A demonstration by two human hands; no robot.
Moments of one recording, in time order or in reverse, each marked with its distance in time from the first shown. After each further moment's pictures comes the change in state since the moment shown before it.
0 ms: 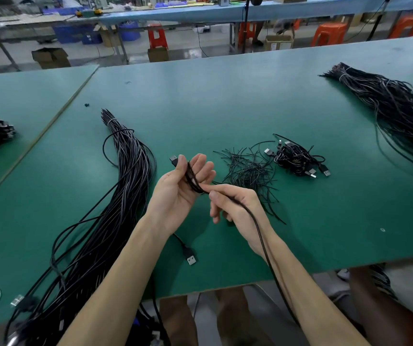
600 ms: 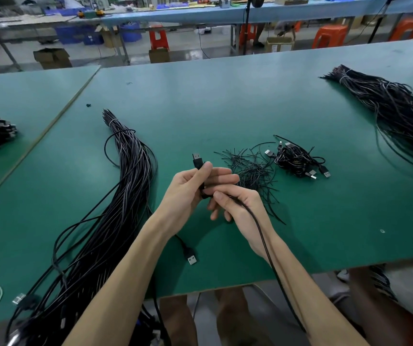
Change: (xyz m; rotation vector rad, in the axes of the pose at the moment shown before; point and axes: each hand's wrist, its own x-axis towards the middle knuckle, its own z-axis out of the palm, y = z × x) left_hand -0.001 -0.006 0.003 0.478 -0.240 0.049; right_hand 0.002 0.010 -0.004 -0.053 0.025 -0.023
